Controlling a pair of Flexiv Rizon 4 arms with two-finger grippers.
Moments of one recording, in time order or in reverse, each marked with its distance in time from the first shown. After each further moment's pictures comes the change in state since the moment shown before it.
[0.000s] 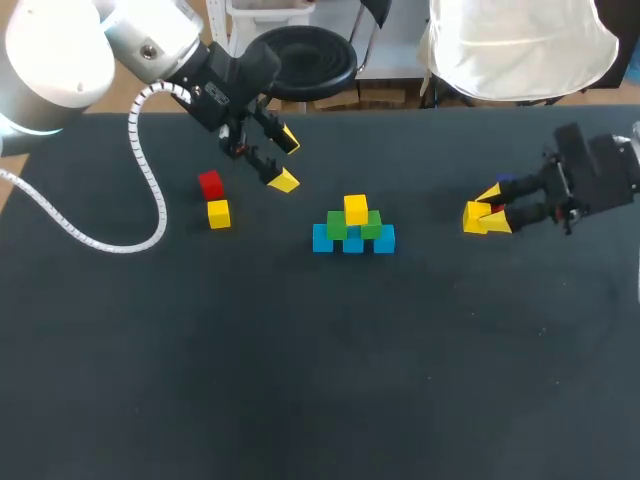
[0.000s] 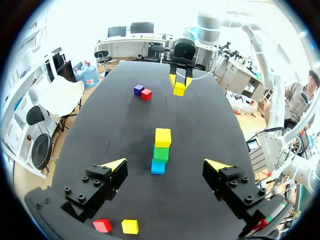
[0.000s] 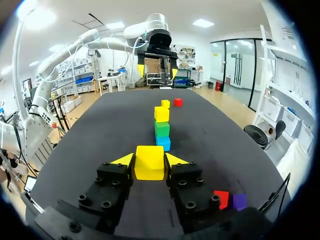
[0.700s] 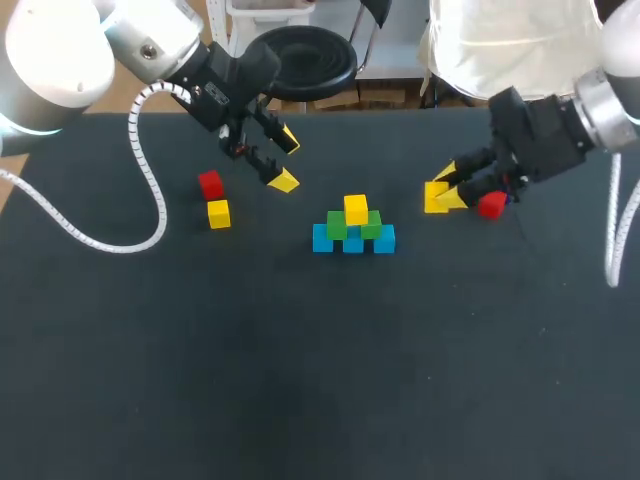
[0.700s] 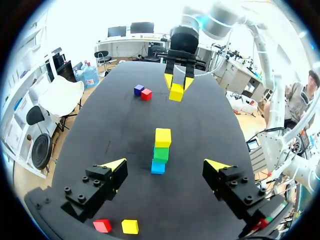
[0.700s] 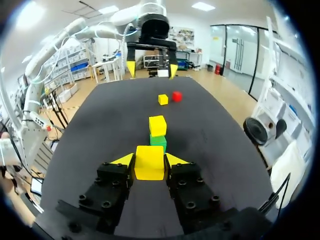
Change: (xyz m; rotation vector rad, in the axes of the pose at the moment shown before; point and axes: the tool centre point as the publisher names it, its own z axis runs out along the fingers) left arm 0.000 0.000 0.000 0.000 0.000 0.000; right arm -0.053 -0.010 0.040 0.001 0.178 -0.007
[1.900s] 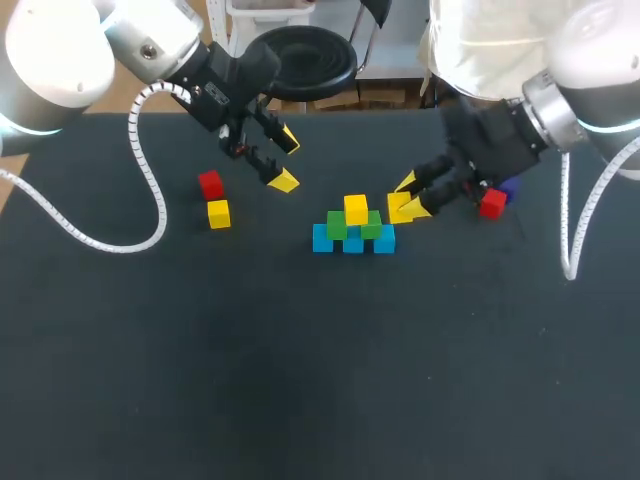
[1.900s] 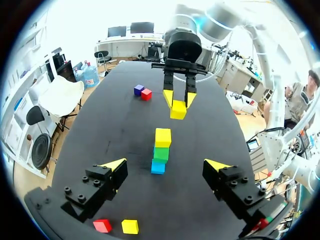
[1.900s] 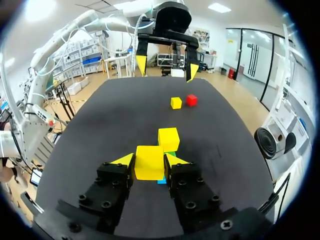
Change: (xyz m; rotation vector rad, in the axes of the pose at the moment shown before) left arm 0.000 0.000 0.000 0.000 0.000 0.000; right arm -0.014 0.010 0.044 -0.086 0.034 -0.059
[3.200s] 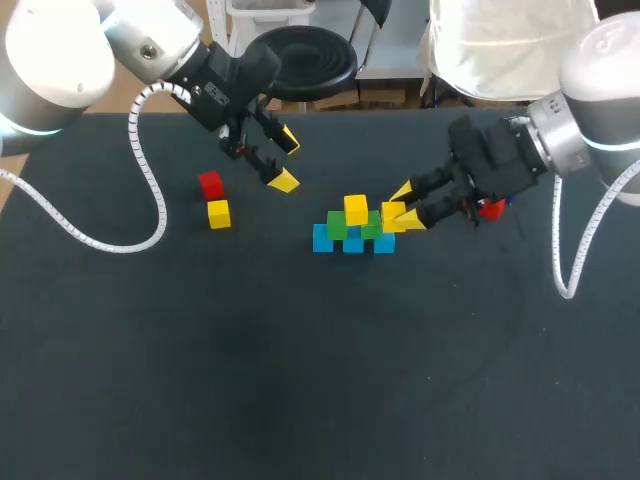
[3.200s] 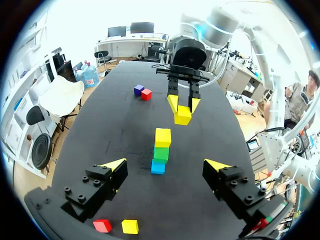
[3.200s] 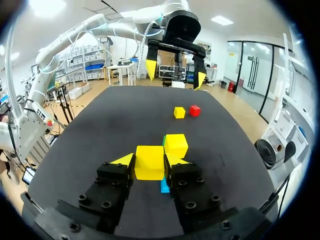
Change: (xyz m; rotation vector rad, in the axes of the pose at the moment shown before) left arm 0.000 0.000 0.000 0.000 0.000 0.000; right arm 0.001 0.009 0.012 0.011 -0.125 -0.056
